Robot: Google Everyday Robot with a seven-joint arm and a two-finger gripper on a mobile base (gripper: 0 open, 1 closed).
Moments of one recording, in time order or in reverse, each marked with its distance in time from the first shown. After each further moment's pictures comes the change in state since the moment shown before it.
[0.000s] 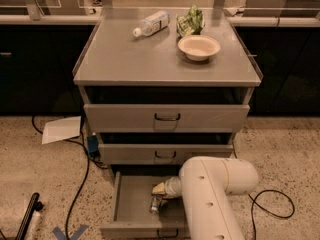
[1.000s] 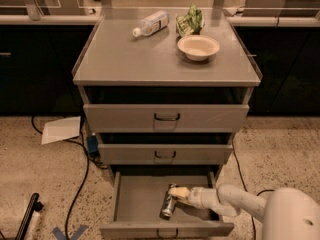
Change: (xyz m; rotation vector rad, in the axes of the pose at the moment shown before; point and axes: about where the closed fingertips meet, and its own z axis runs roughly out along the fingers) arm 0.038 -0.012 -0.131 -0.399 -0.152 0.037
